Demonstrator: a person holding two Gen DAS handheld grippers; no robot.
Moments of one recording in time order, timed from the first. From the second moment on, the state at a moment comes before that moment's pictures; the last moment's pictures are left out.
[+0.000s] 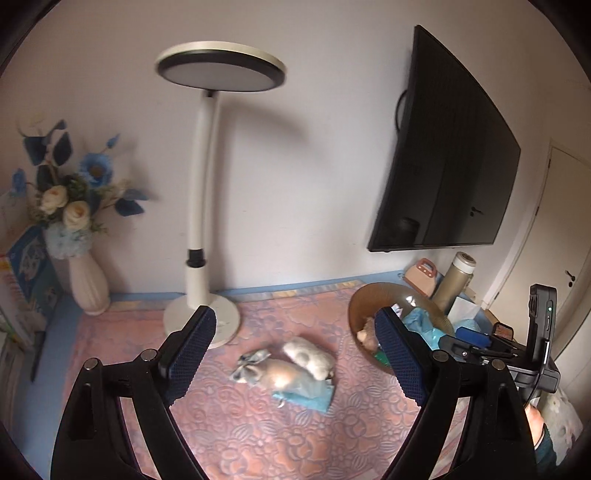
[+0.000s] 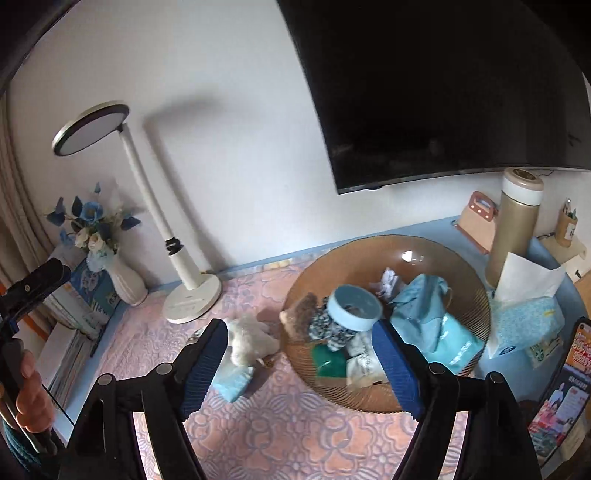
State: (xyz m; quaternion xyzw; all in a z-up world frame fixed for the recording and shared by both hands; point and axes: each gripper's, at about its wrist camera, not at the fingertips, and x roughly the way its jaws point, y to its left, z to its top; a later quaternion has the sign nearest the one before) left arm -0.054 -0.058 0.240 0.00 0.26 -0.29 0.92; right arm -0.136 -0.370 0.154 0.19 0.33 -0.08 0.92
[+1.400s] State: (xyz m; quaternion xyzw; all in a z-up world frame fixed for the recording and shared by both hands) left arm -0.024 0.017 0.053 -0.16 0.46 -0.22 0.84; right arm -0.109 -0.298 0.012 0.26 0.45 0.01 0.86
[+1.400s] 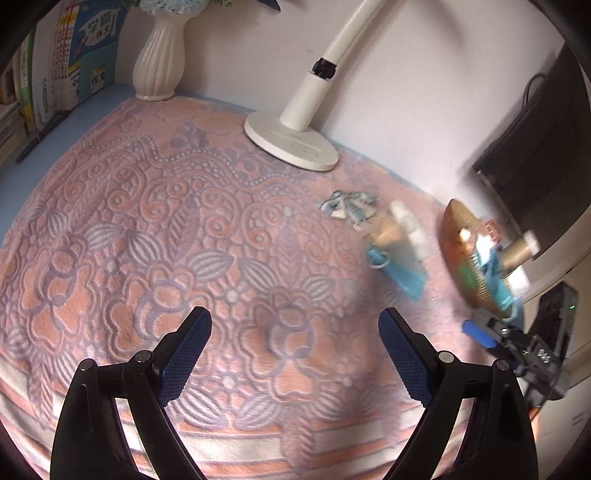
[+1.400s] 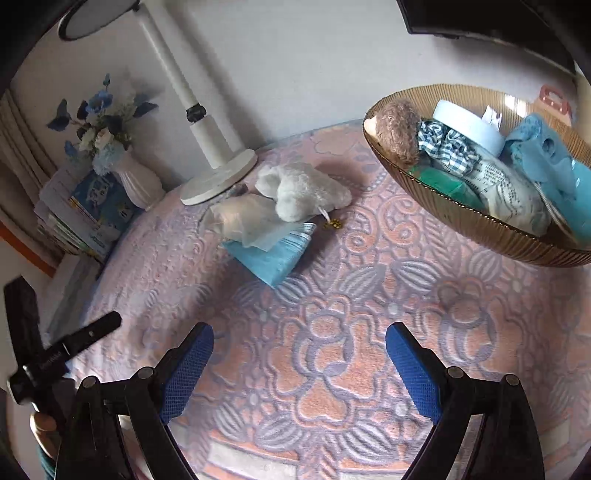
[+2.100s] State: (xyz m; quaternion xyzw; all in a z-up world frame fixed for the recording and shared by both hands) left arm 0.120 -0.109 0.002 -0.06 0.50 -0.29 0.82; right arm 0.033 -0.304 -0.025 0.26 0.44 -0.10 0.85
